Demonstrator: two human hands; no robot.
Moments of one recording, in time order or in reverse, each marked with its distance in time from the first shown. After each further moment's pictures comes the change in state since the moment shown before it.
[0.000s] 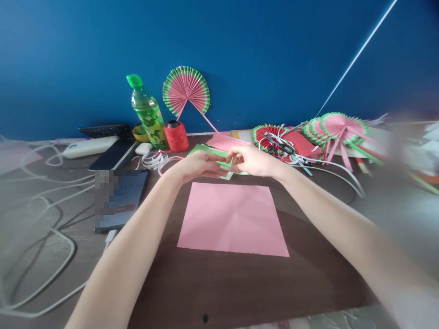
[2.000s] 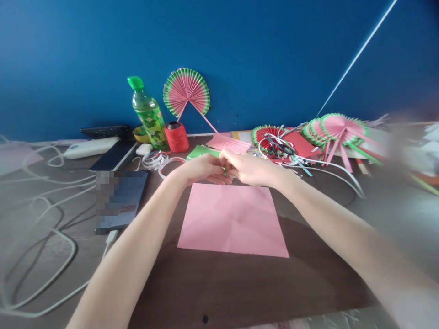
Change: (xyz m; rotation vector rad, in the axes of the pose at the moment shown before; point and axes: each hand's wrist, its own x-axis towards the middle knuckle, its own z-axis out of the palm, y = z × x) left_hand -0.002 0.006 0.016 0.066 -0.053 -0.072; right_hand -0.014 -0.021 0.004 -0.282 -0.086 -0.150
